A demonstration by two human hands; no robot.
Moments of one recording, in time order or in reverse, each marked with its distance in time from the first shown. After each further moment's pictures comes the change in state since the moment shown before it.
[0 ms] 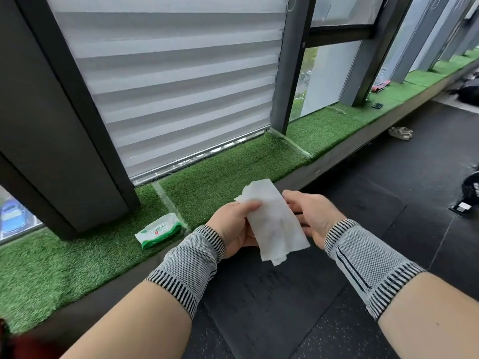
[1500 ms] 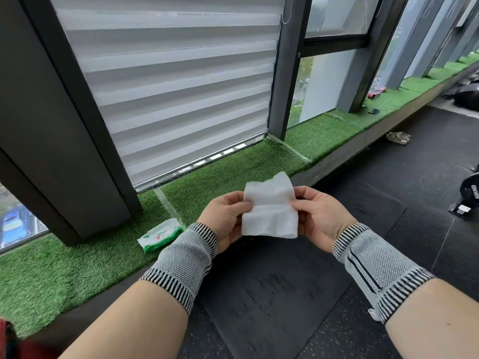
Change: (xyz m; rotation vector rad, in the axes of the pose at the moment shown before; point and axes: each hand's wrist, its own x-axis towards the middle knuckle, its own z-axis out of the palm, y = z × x) left_hand -0.023 0.011 0.004 -0.001 0.124 0.132; right_hand -0.029 0.001 -0.012 0.380 -0.238 -0.126
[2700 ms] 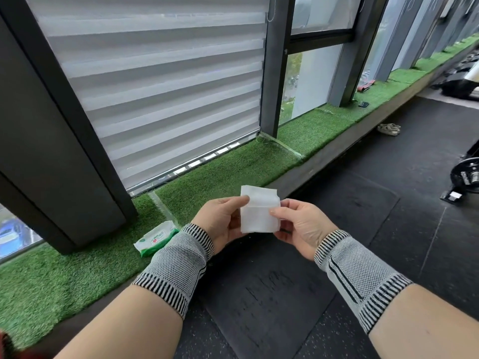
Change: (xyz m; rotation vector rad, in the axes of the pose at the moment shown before) left_hand -0.005 -0.003 0.008 0.034 -0.020 -0.092; right_hand -0.013 0.023 0.002 -0.083 0.081 0.062
